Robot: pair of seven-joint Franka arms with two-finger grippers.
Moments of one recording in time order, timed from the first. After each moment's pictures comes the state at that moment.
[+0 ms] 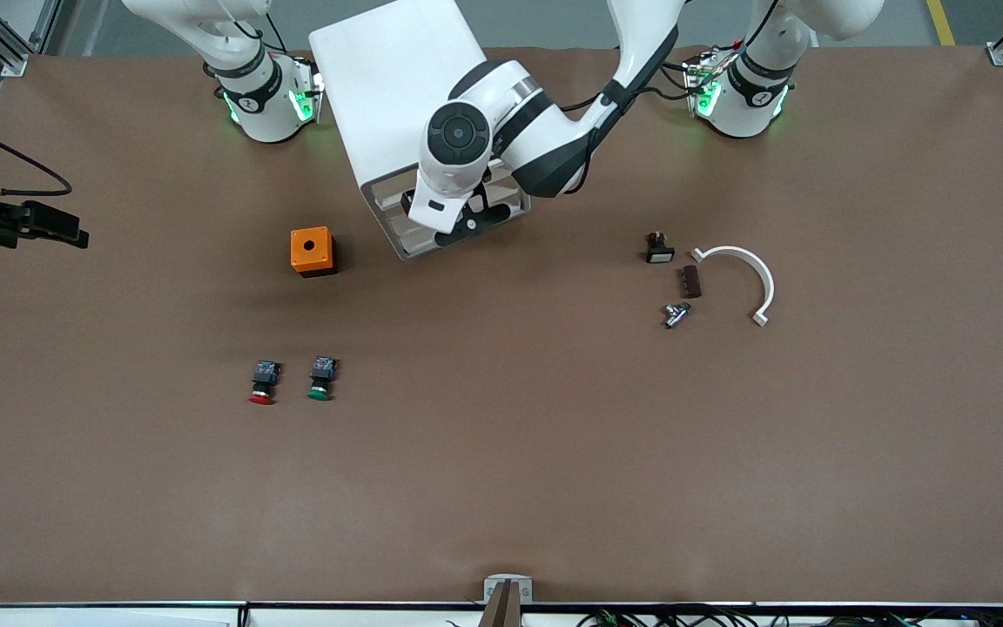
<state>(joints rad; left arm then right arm) -0.95 0.62 -0.02 -1.38 -0.43 1.91 -1.26 -0.01 0.07 -0.08 -1.56 0.01 1.46 -0.07</state>
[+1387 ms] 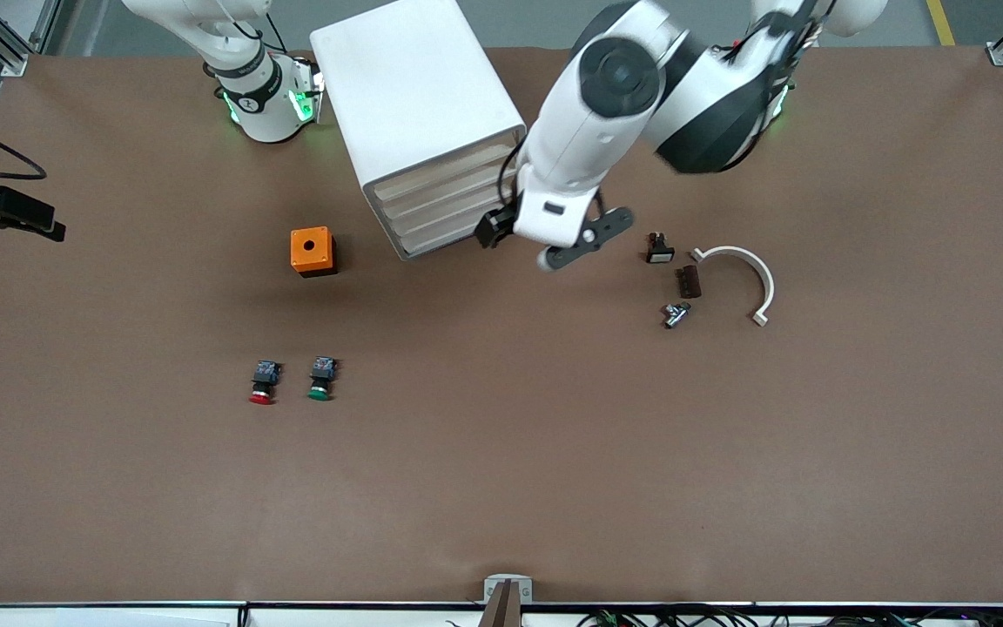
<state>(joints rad) -0.76 0.34 0.07 -1.35 -0.27 1.73 -1.20 -0.02 0.07 -0.08 -1.47 0.01 1.41 -0.07</state>
